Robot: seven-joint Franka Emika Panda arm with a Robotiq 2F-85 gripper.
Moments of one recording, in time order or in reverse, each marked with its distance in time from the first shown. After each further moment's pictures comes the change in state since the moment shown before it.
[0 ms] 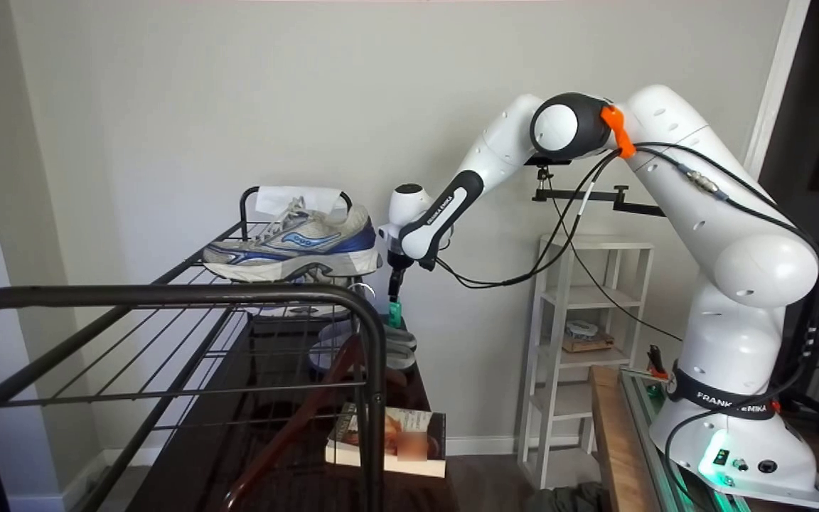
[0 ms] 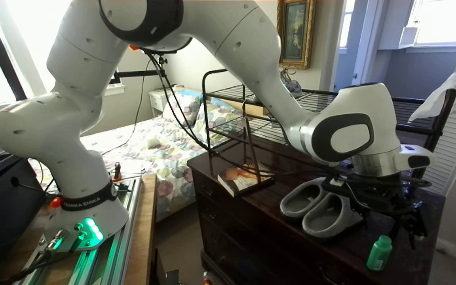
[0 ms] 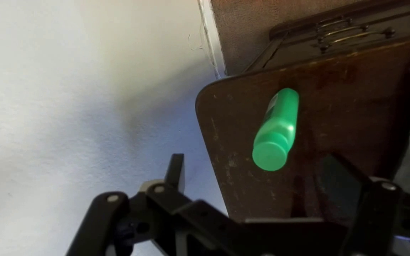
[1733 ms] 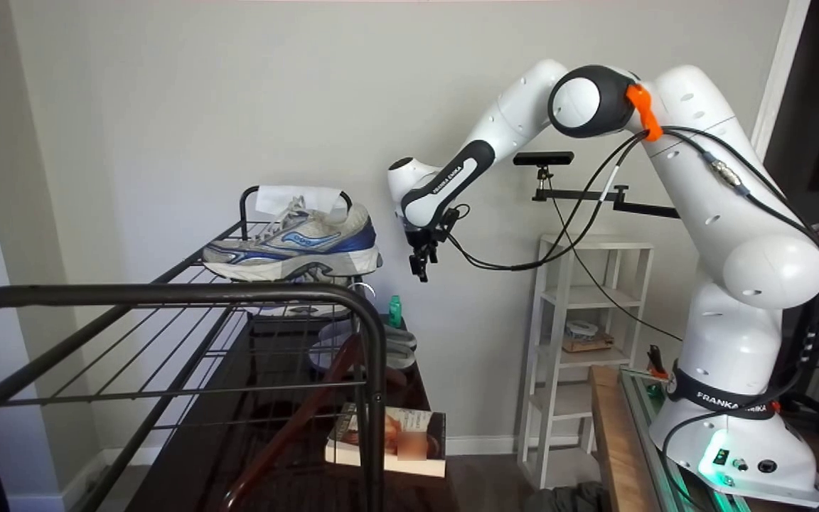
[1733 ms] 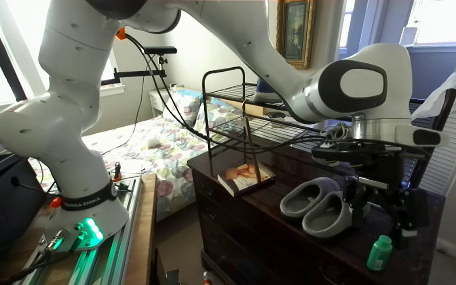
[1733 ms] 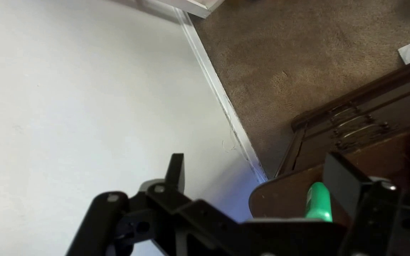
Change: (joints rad) arm 0.080 -0.142 -0.102 0.001 -0.087 -0.458 0.237
